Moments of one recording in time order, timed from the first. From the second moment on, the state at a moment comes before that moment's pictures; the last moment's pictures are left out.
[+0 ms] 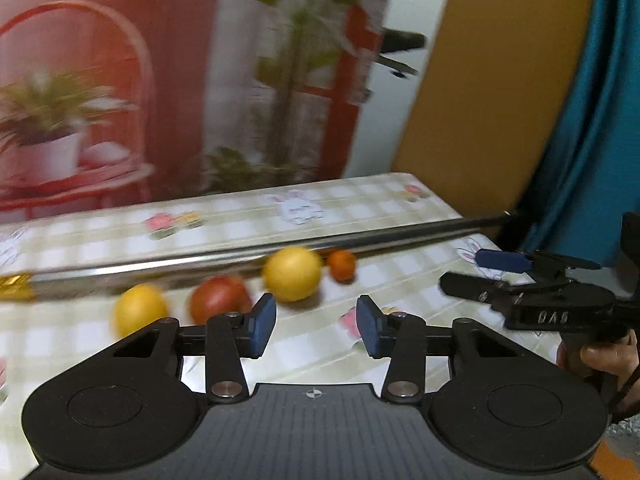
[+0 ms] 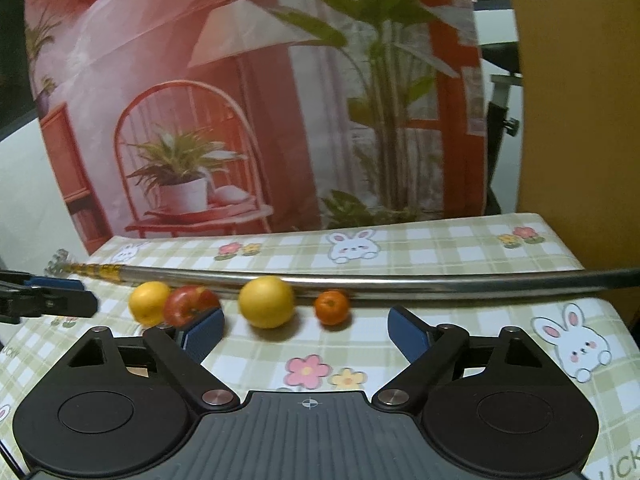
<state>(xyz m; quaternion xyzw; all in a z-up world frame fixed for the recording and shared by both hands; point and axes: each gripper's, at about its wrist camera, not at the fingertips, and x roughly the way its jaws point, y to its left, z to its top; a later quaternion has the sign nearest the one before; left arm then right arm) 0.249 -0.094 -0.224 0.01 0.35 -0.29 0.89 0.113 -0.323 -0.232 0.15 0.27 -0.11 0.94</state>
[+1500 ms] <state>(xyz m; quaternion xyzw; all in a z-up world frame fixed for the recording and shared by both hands) 0.344 -0.240 -0.306 0.14 0.41 -0.26 0.86 0.069 -0.393 -0.299 0.24 0.28 -0.17 0.91</state>
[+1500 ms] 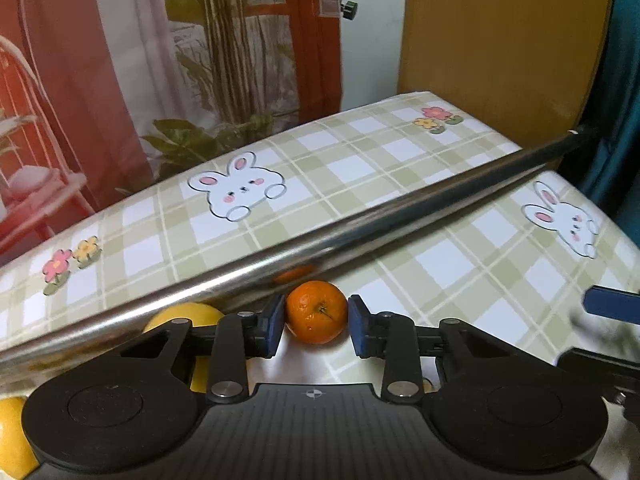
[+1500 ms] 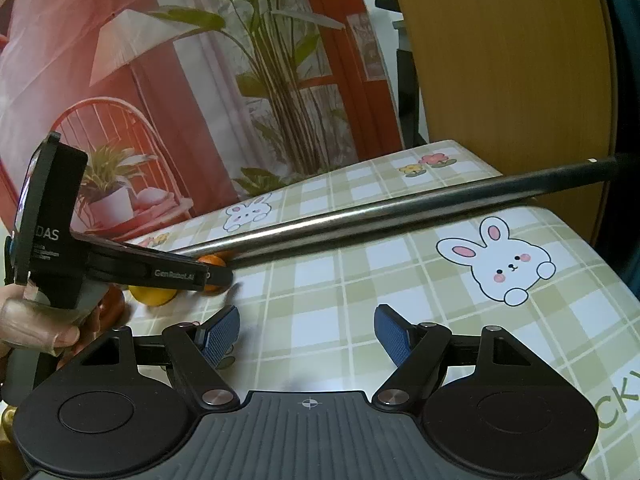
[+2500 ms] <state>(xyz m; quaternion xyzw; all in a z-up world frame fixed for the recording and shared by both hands) 0.244 -0.101 -0.232 0.05 0.38 -0.26 0.89 0.094 -0.320 -0.250 0.19 0.28 -0.11 0.93</state>
